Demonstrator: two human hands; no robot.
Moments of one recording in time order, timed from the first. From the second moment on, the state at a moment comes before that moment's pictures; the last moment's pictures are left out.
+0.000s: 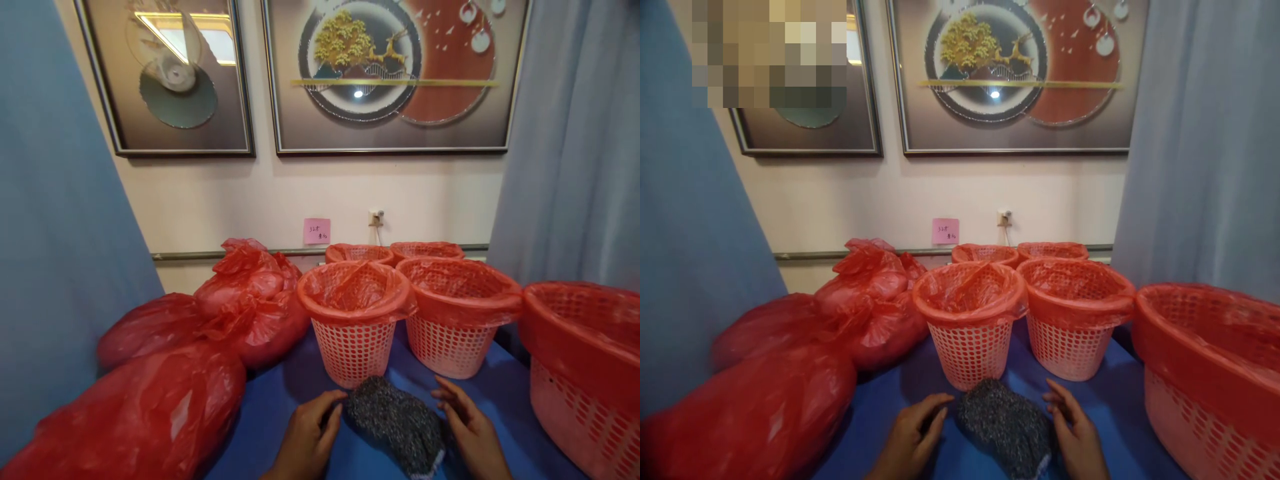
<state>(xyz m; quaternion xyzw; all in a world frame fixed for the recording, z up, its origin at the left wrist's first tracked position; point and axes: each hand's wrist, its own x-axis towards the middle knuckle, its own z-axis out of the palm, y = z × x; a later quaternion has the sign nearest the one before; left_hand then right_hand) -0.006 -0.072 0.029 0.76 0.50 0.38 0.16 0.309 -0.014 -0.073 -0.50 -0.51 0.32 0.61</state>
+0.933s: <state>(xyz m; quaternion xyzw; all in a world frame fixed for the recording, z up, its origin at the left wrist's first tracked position) -0.002 -0.005 0.220 0.59 0.57 0.57 -0.06 0.263 0.056 0.182 -0.37 -0.61 0.11 0.69</state>
